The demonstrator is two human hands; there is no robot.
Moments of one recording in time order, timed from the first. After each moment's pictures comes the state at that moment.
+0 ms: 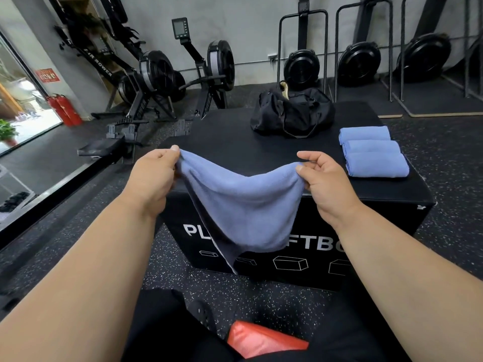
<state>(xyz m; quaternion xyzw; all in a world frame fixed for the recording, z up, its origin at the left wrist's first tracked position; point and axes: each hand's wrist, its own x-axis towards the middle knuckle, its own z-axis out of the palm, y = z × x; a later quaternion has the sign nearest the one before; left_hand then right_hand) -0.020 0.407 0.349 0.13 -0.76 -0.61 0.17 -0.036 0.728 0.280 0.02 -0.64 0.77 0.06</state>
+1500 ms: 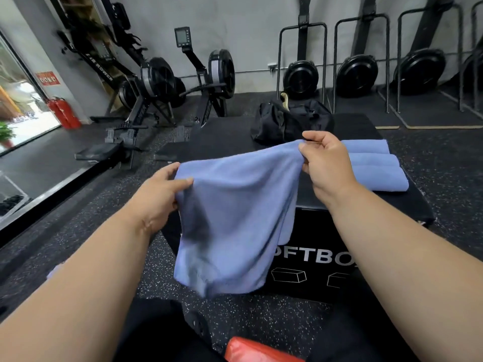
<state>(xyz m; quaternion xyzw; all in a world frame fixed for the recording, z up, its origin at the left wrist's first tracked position) -0.012 0.404 0.345 0.11 -0.73 -0.67 0.01 -0.084 0.720 0.331 -0.02 -0.62 0.77 0.14</state>
